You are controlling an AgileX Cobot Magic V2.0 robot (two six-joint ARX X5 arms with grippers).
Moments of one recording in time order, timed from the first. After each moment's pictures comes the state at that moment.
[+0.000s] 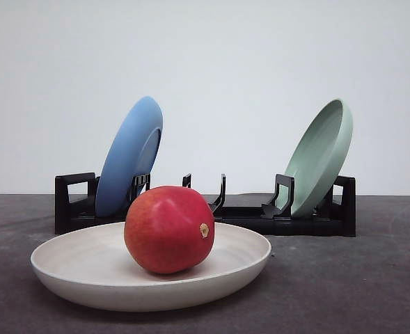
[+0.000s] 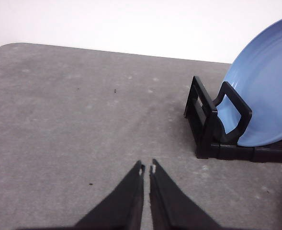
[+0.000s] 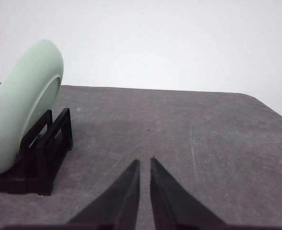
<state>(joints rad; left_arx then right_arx) -0.01 0.01 0.02 -0.15 0.03 -0.09 0.03 0.00 0.02 -0.01 0.08 -0.01</state>
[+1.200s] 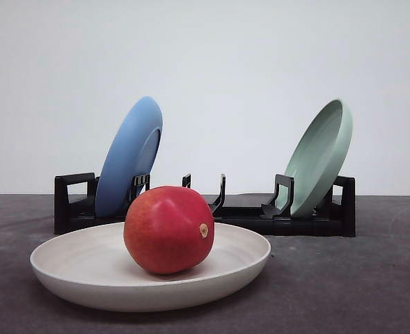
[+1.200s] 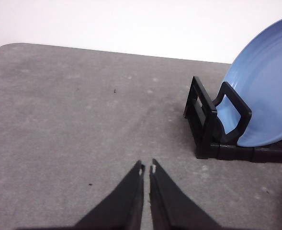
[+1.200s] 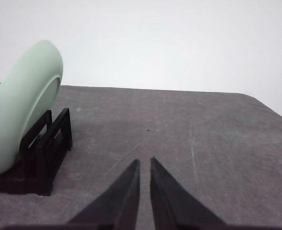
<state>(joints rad) -0.01 0.01 0.02 -0.15 0.03 -0.09 0.03 0.00 0.02 -0.01 0.08 -0.01</state>
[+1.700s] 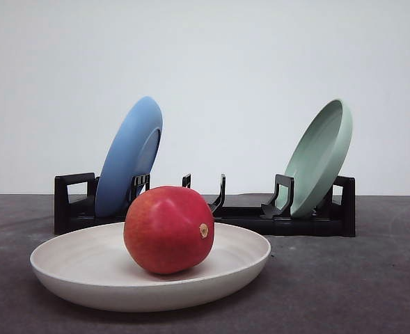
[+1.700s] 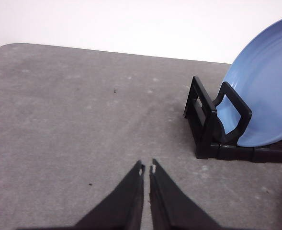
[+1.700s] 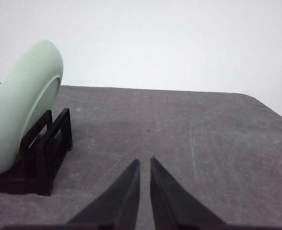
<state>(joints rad) -0.01 0.01 0.02 -0.15 0.03 -0.09 0.03 0.00 0.02 -0.01 0.08 -0.01</state>
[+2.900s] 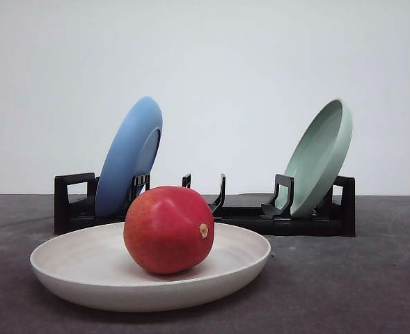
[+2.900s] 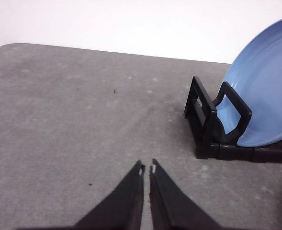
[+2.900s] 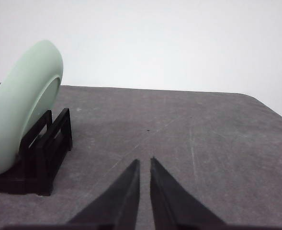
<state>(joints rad) -0.01 0.01 0.02 -0.15 0.03 -0.09 0.03 0.00 0.02 -0.01 0.08 -0.01</state>
